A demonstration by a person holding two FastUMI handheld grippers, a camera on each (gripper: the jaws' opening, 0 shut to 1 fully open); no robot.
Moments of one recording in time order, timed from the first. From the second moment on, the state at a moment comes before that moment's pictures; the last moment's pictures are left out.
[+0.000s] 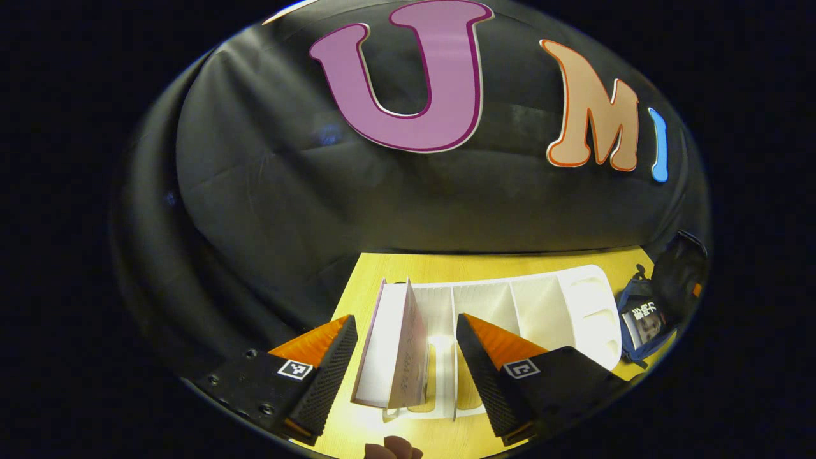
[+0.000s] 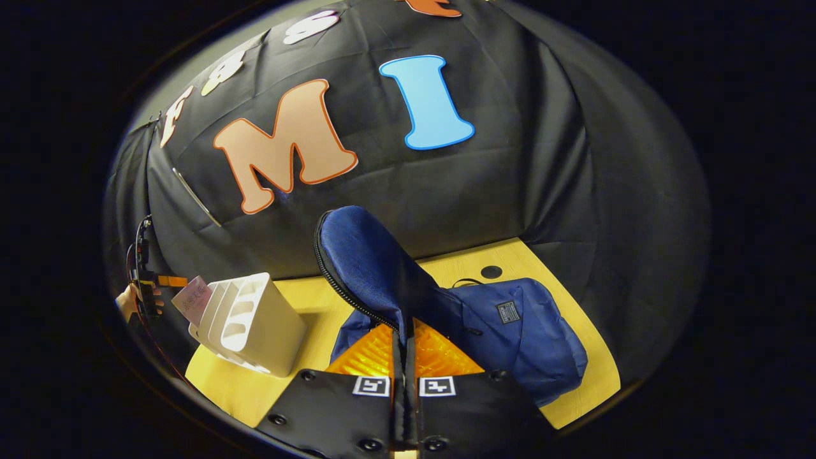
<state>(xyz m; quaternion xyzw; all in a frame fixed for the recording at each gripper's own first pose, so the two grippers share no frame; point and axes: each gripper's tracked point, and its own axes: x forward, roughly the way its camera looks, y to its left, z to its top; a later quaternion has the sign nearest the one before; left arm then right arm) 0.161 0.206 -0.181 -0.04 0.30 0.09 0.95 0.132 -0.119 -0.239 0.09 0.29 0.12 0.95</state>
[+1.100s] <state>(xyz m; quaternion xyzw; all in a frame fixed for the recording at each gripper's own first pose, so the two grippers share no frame) 0.162 0.205 -0.253 -0.07 0.41 0.09 0.90 0.130 -0.124 -0.237 0.09 0.29 0.11 0.95</state>
